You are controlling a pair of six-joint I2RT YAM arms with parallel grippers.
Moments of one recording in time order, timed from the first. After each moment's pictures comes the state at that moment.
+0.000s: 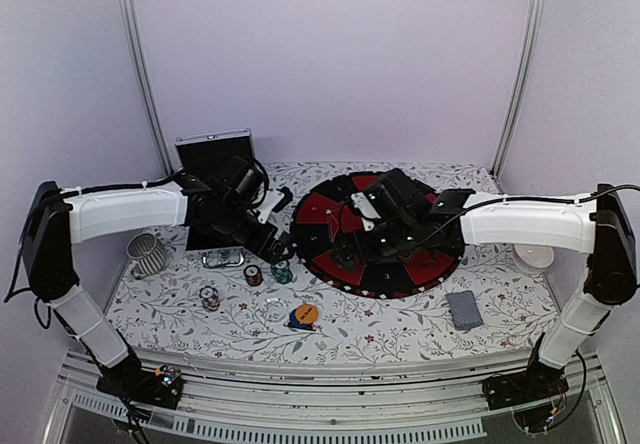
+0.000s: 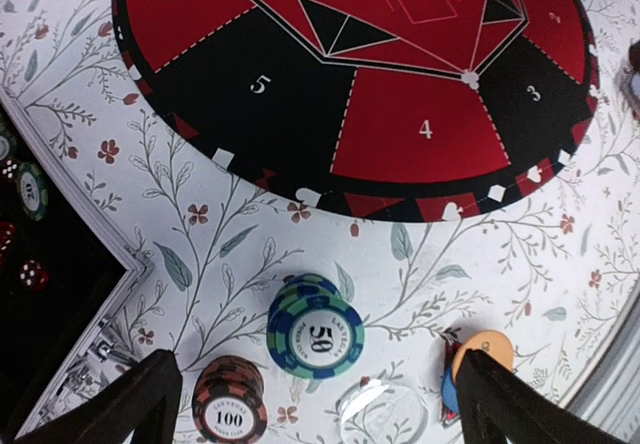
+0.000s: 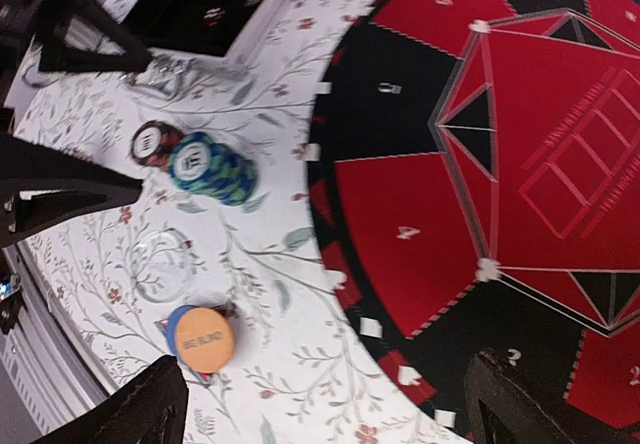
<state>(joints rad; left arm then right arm) -0.70 1.66 1.19 -0.52 0.08 -0.06 0.91 1.64 1.21 -0.40 0.04 0.39</state>
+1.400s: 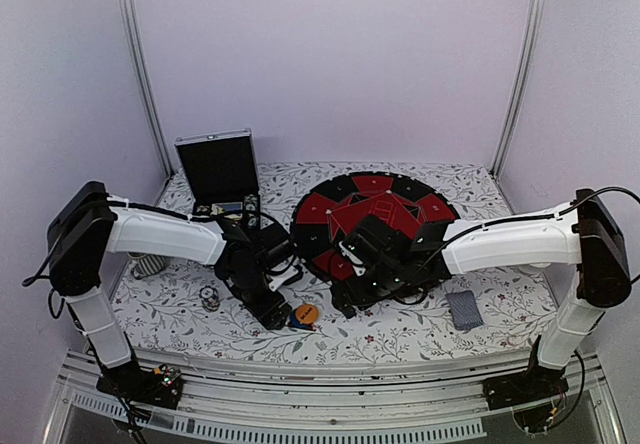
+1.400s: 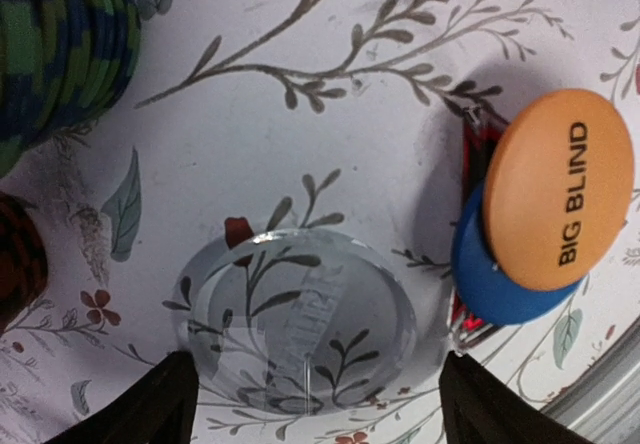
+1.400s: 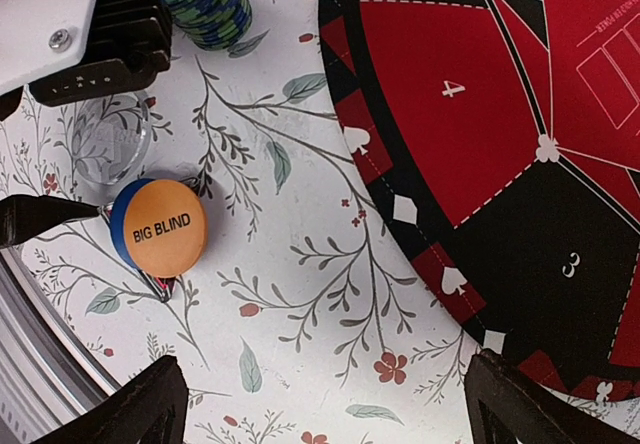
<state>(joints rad) -0.90 1.79 1.06 -0.71 0.03 -0.13 1.07 1.73 1.16 -0.48 0.14 0.41</state>
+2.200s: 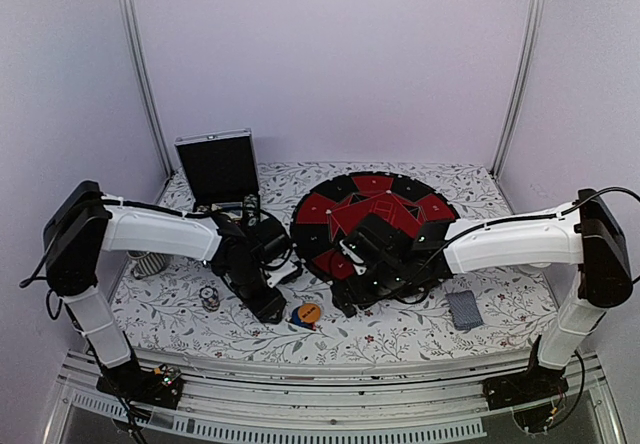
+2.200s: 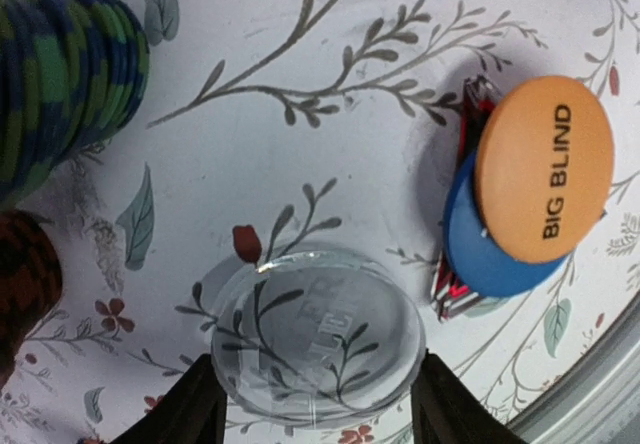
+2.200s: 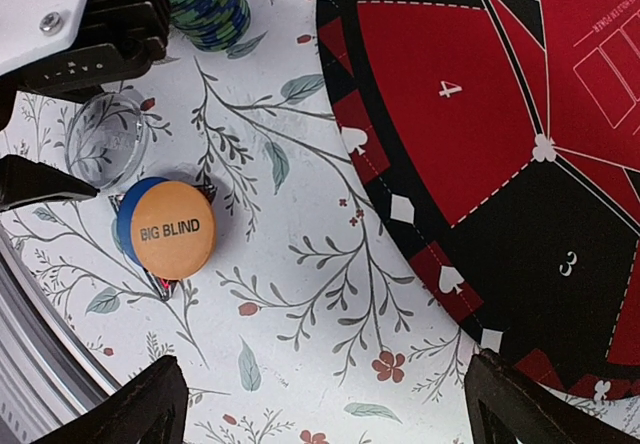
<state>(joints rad) -0.87 1.77 1.06 -0.69 0.07 -0.09 1.07 1.72 1.16 -0.49 0.14 0.41</state>
